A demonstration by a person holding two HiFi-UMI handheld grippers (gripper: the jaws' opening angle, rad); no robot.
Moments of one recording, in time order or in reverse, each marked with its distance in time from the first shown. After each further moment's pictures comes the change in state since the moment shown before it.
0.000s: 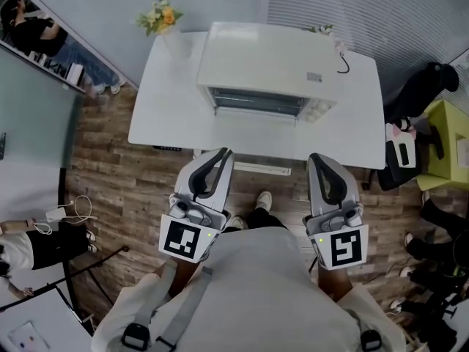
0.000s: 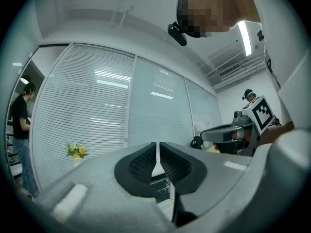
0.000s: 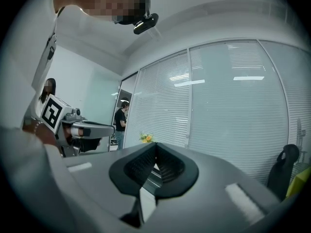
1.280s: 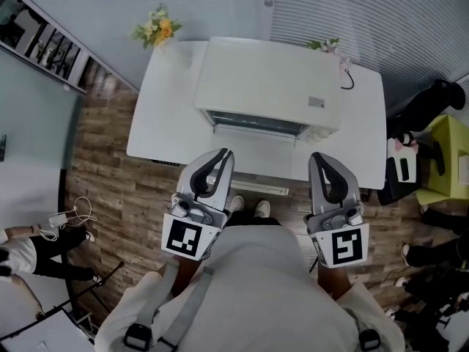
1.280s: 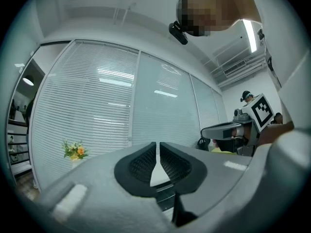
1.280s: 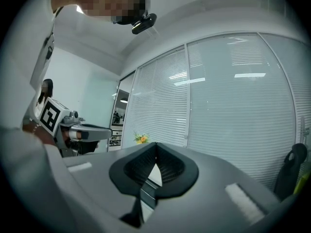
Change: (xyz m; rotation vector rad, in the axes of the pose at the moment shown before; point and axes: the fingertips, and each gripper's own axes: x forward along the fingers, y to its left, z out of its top) left arm 0.069 0.036 -0.010 -0.003 0.000 0.038; right arm 0.064 -0.055 -0.008 0.015 -0.004 0.016
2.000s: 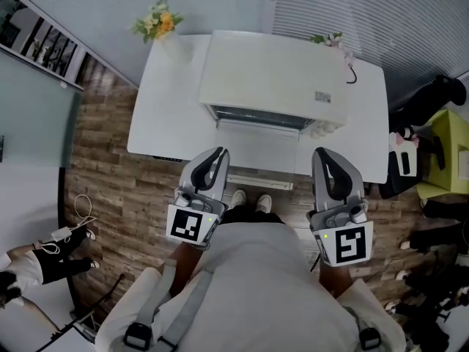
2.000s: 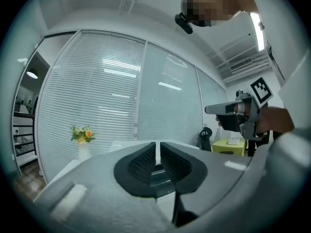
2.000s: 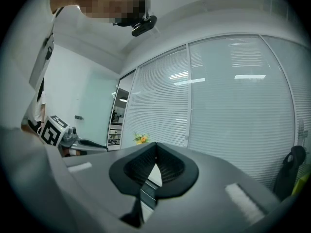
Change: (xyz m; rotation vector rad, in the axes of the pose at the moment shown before) left arm -0.017 0.032 -0.062 -0.050 0.096 0.030; right arm 0.010 0.012 0.006 -0.011 0.007 -0.017
